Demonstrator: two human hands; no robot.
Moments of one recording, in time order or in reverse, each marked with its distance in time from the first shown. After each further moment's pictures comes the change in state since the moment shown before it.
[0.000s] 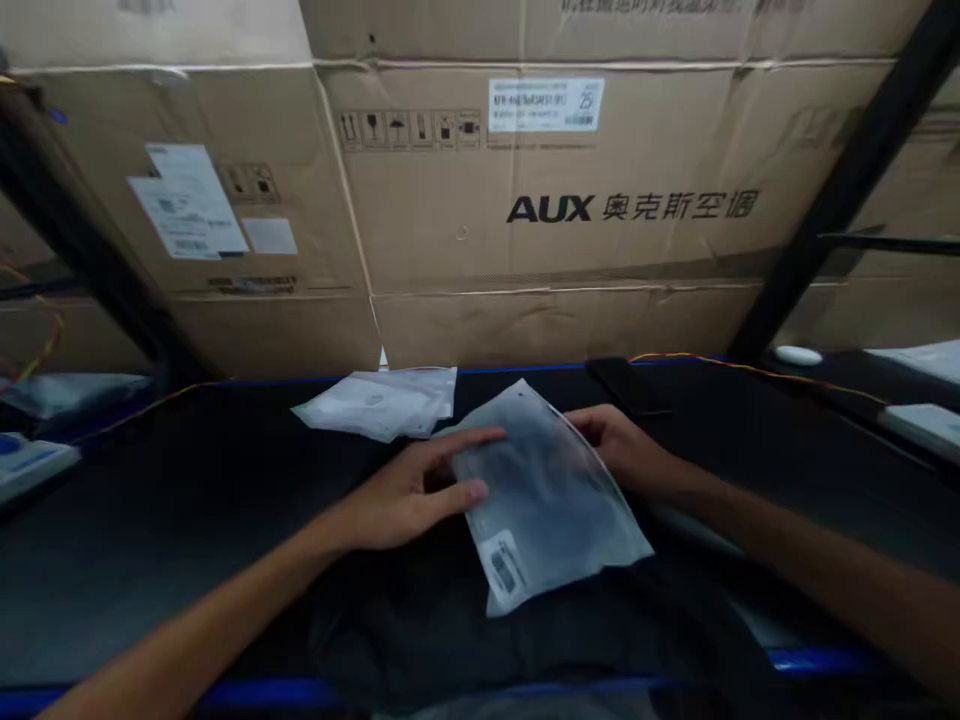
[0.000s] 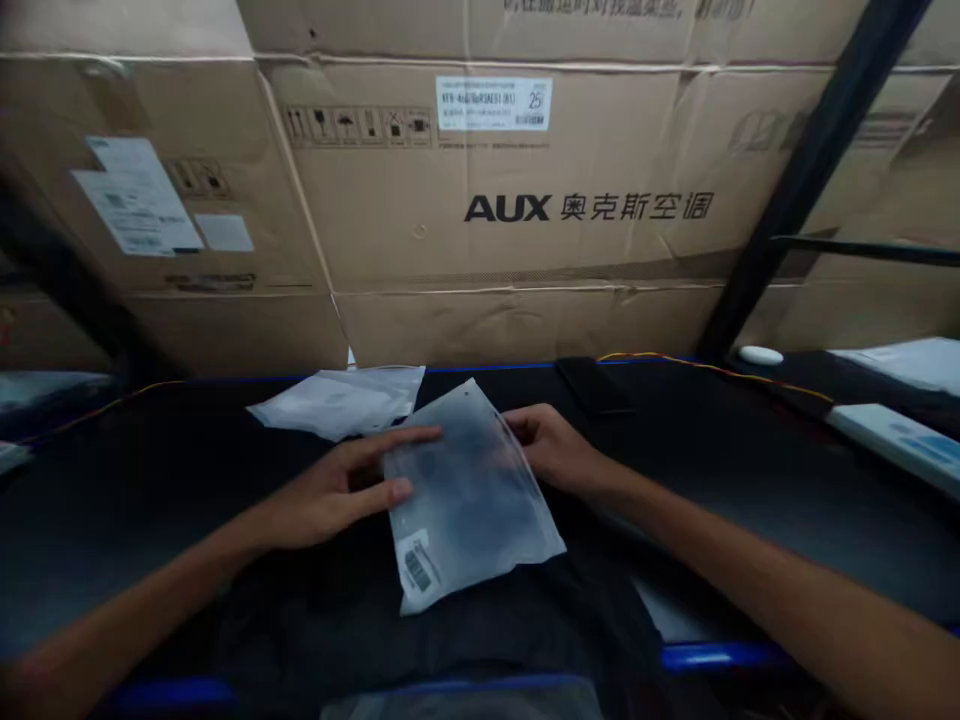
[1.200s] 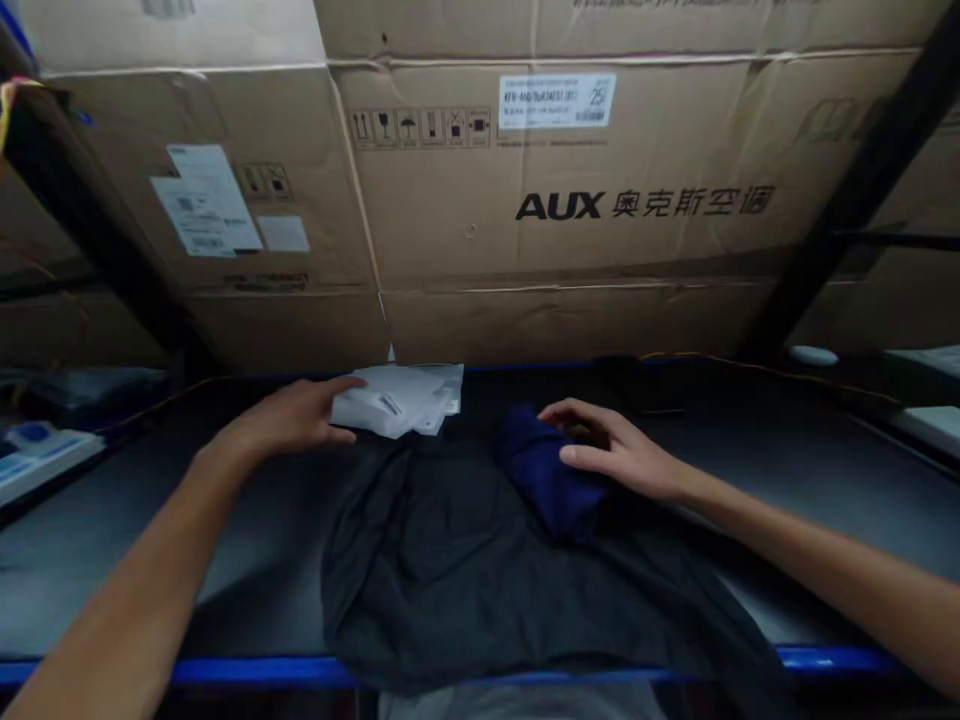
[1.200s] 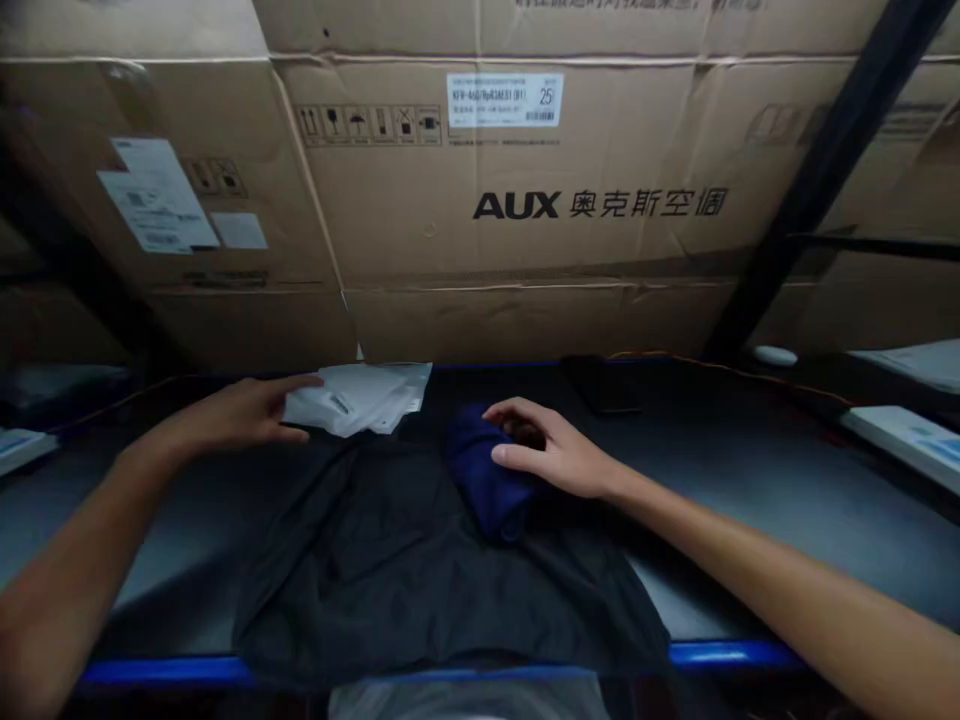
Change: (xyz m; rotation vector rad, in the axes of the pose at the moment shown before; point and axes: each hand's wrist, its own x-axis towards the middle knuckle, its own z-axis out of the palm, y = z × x) left_hand -0.030 -0.014 -0.142 1.155 0.288 -0.443; right_hand 0.002 0.012 -0.016 -0.449 0.014 -0.308
